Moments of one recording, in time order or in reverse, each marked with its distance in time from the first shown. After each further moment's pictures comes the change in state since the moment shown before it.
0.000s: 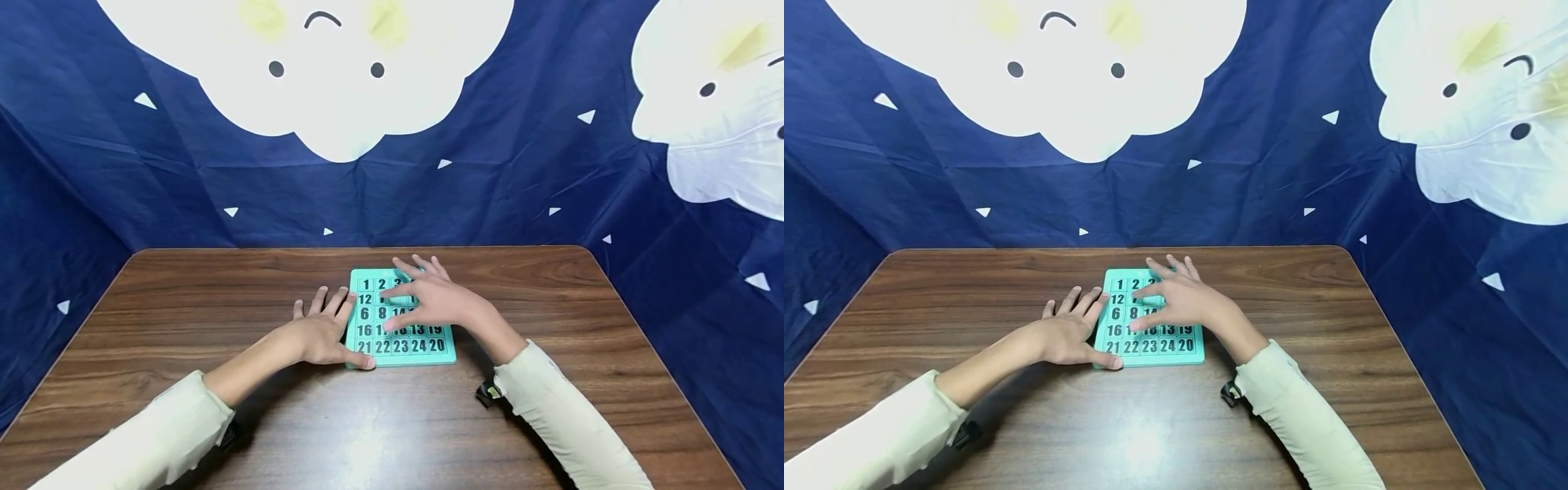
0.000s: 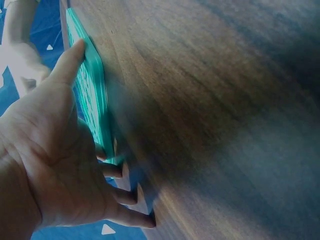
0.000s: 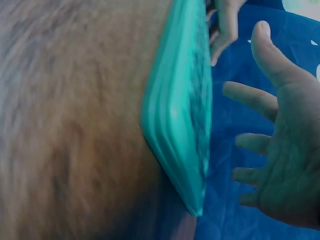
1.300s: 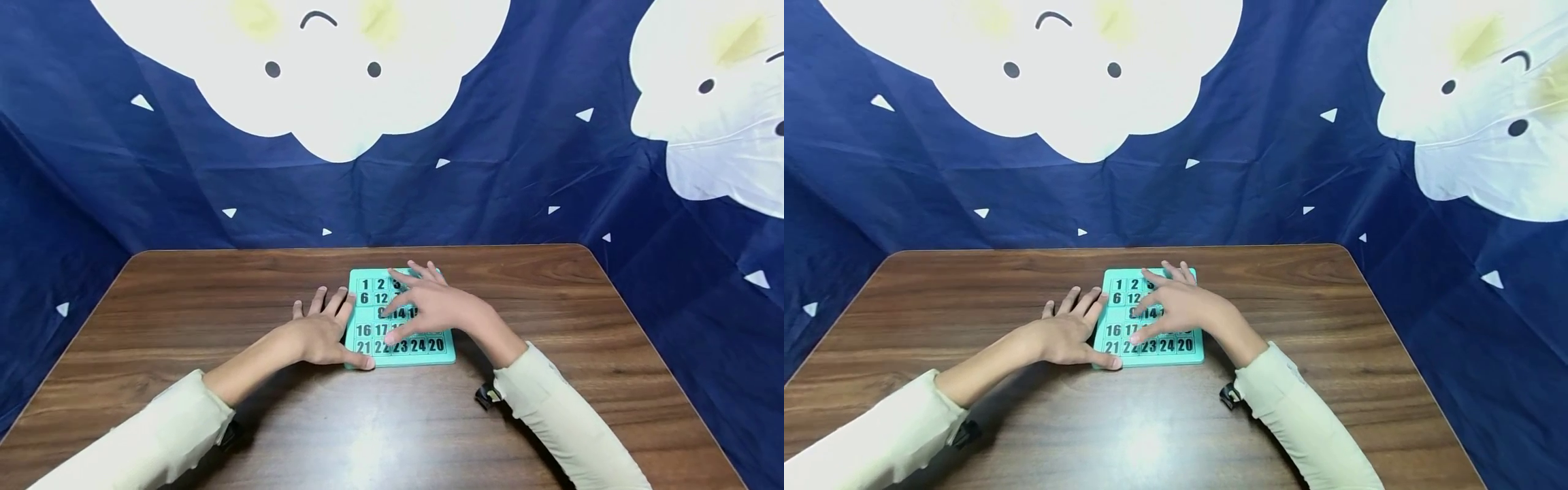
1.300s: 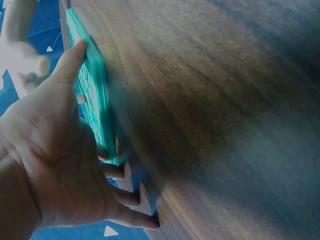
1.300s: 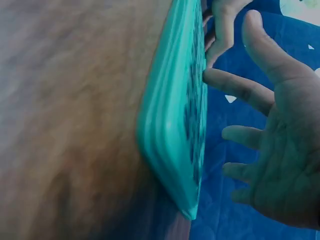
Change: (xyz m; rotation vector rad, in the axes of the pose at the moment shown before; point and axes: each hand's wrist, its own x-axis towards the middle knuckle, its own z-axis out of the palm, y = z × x) left_hand 0.003 -0.001 -0.002 0.020 -0.032 -0.004; right_hand 0.005 -0.011 0.004 0.028 -0.071 -0.011
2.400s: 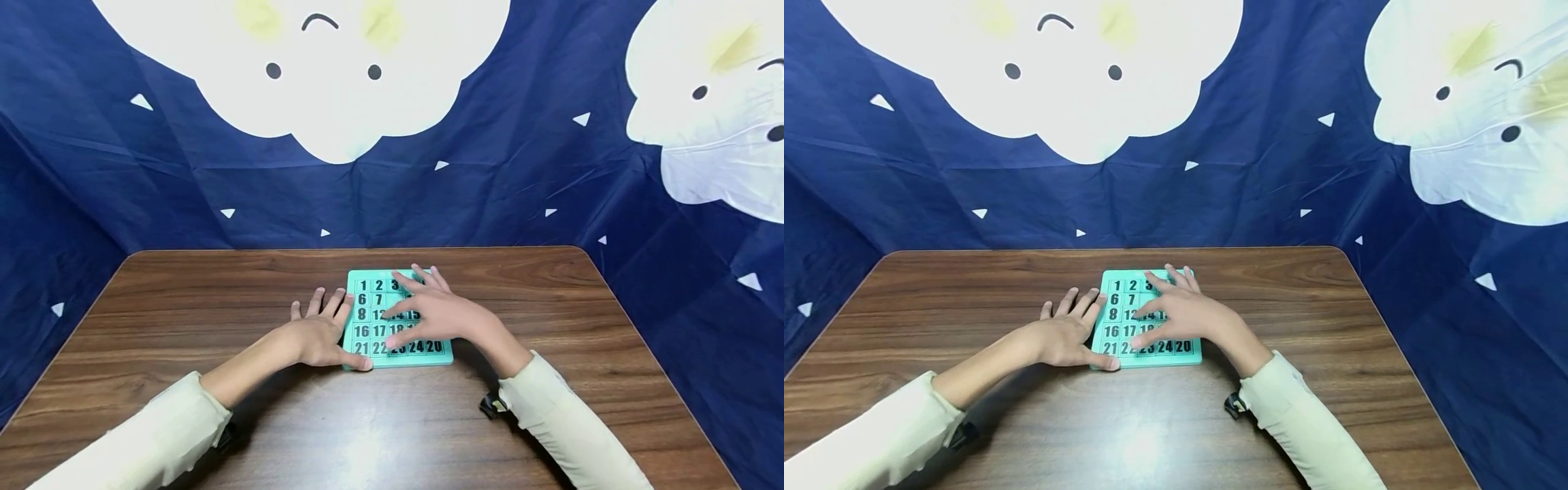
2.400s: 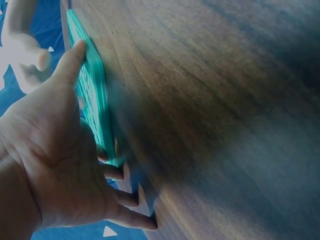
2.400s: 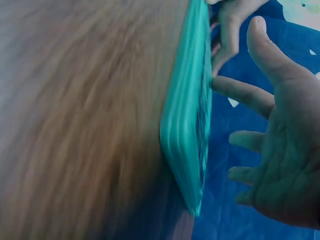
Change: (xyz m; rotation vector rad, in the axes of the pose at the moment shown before) left_hand -0.001 0.000 0.002 0.006 0.021 0.013; right_hand -0.018 0.006 0.008 -0.026 0.056 0.007
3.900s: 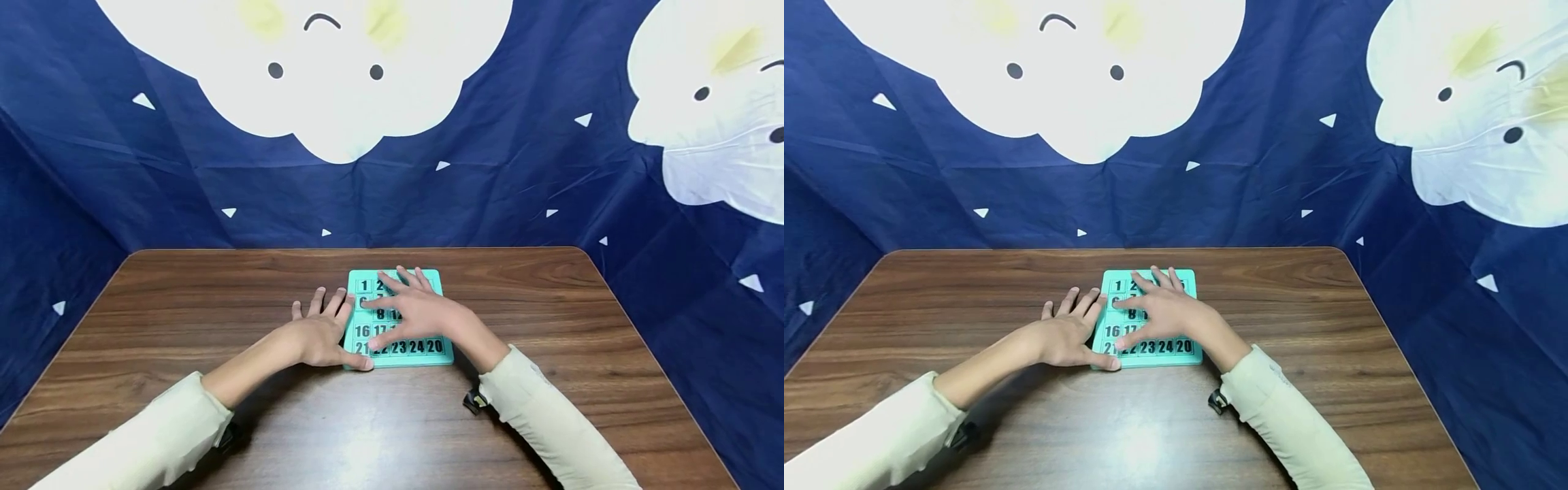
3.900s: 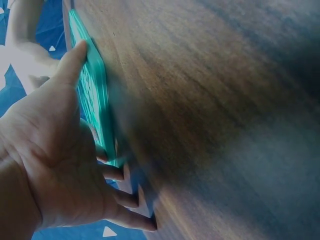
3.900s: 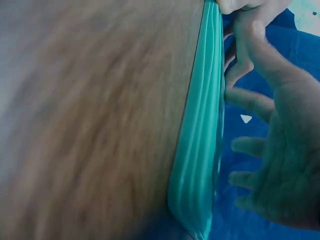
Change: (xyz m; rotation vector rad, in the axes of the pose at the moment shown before) left_hand 0.001 -0.001 -0.001 0.008 -0.015 0.008; right_hand 0.026 -0.020 0.005 -0.025 -0.083 0.023
